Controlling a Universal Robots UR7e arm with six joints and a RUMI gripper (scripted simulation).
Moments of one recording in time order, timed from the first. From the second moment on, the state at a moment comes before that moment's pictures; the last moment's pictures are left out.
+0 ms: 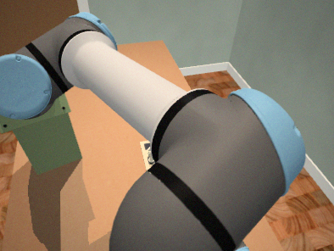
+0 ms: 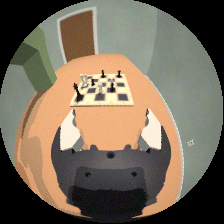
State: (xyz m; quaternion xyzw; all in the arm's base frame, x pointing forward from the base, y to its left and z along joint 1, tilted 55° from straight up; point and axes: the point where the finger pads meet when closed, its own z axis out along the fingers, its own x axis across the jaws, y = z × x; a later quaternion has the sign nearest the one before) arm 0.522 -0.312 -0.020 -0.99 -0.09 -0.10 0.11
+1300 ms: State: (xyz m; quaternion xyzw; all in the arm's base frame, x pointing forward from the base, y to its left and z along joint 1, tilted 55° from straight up) arm 0.514 -0.286 -0.001 -0.99 -0.09 -0.10 0.11
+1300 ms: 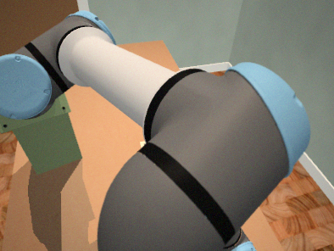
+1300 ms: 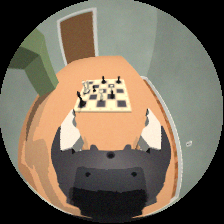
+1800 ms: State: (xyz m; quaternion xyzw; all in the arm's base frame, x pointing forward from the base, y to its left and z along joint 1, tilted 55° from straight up) arm 0.501 -0.243 0.031 -0.99 -0.09 -0.10 0.11
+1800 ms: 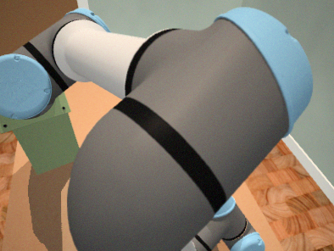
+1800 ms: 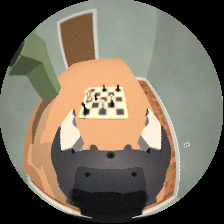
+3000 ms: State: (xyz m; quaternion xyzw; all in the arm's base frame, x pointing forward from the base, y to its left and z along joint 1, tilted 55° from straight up) arm 0.487 -0.206 -0.011 -0.96 -0.22 -0.03 -0.16
